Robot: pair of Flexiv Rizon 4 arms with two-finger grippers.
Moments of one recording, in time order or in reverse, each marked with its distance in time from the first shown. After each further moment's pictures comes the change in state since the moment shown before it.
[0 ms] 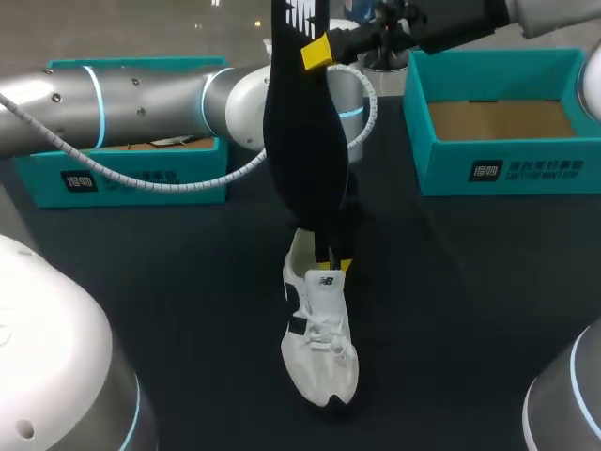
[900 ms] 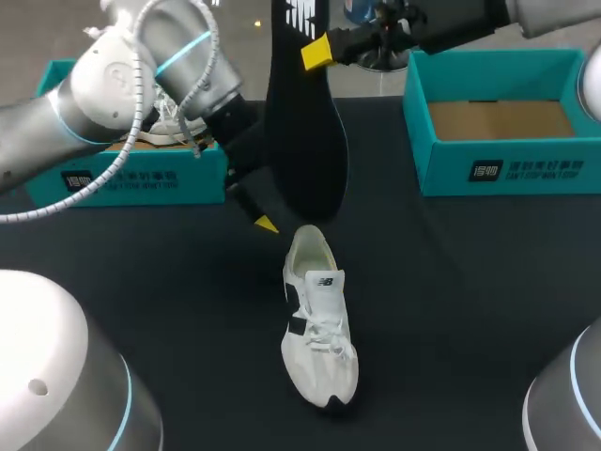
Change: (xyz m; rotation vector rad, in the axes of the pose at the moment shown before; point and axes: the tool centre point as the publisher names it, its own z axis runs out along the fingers) left arm 0.056 -0.025 -0.130 0.172 -0.549 -0.083; right arm 0.000 0.000 0.000 0.000 0.000 0.000
